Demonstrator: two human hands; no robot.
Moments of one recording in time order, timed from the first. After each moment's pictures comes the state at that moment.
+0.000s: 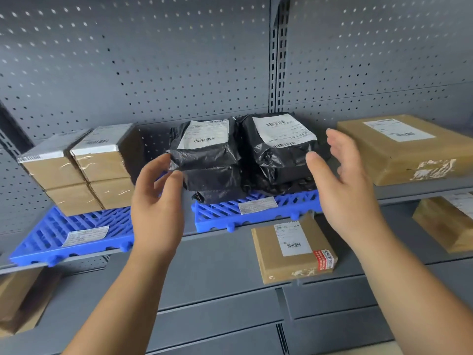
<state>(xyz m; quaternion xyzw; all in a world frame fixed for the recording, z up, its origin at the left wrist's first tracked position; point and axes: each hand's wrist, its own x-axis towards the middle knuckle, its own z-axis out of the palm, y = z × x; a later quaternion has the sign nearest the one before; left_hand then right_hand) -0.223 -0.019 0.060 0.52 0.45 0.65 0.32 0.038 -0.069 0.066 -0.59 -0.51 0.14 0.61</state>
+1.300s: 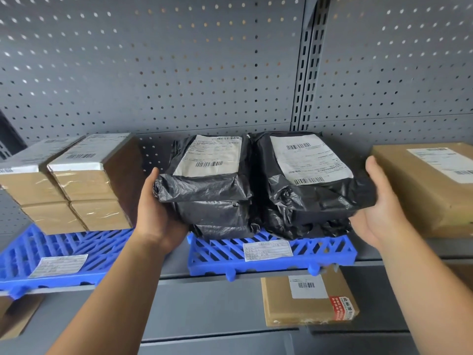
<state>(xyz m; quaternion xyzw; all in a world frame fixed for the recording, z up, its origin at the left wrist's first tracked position) -0.221 0.116 0.030 0.31 0.28 0.59 0.69 0.117 0.063 0.035 -0.42 -0.34 0.53 0.65</state>
